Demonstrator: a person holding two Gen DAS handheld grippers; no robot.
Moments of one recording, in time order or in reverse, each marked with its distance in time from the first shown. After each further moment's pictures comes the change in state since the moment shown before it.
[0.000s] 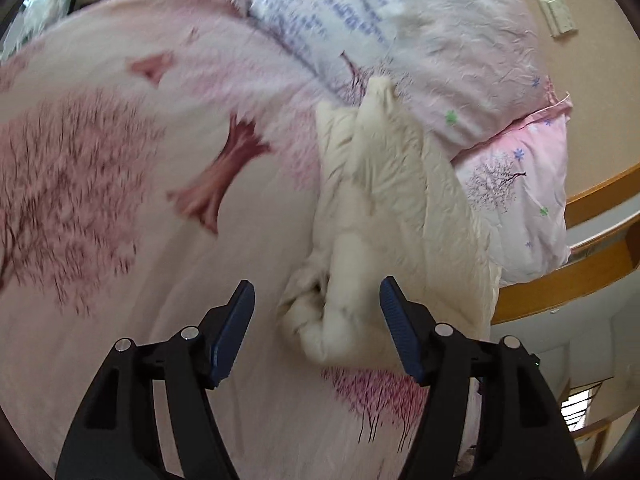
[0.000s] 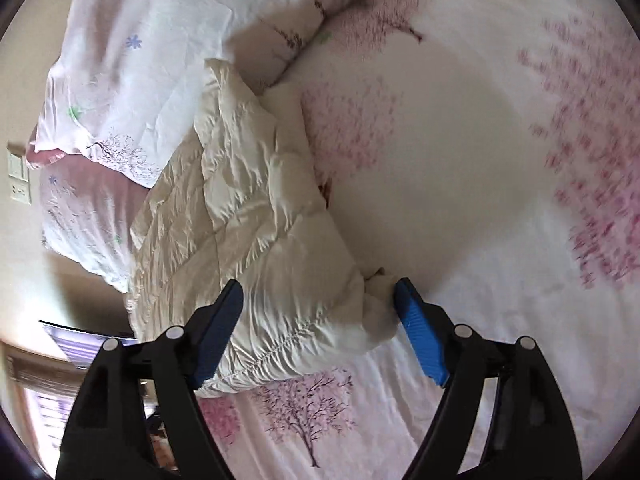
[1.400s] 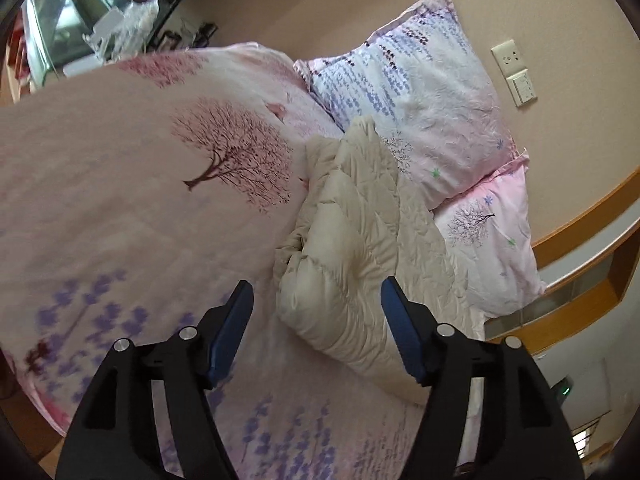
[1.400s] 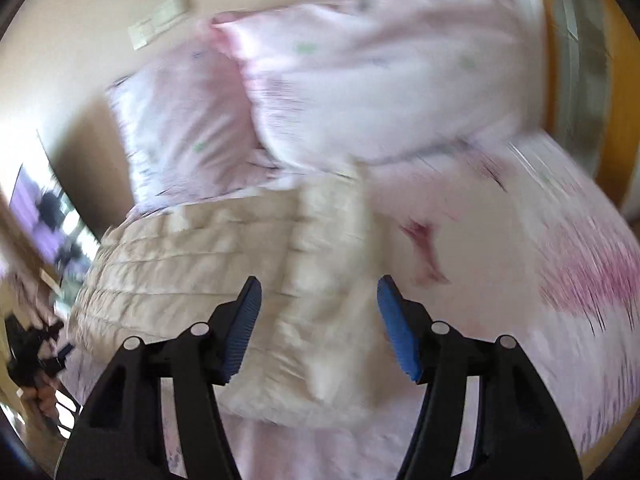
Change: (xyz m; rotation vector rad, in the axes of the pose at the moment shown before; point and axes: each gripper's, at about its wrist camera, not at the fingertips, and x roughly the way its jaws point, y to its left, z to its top) left arm -0.123 0.061 -0.107 -0.054 -0.301 -0.038; right arm -0.067 0.139 -0.158 -0.705 -0.313 -0.130
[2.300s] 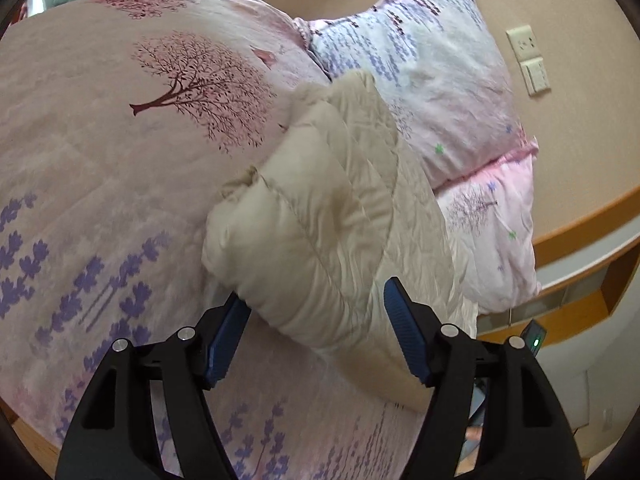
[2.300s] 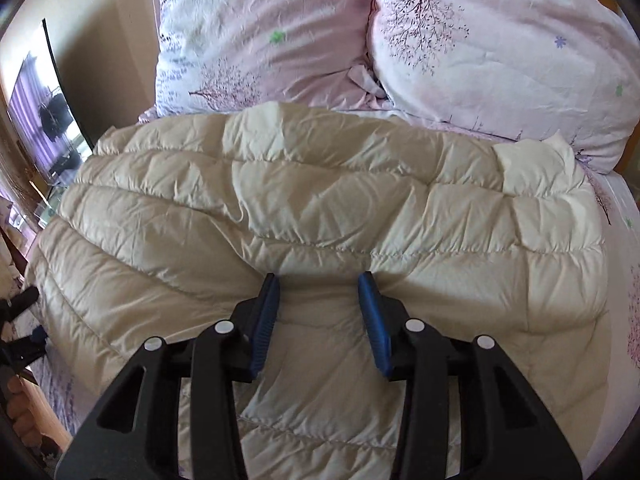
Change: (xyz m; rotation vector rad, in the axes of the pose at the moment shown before) left arm 0.048 -0.017 -0.017 -0.099 0.082 -0.021; right arm 0.126 0.131 -0.020 -0.201 0.223 -0.025
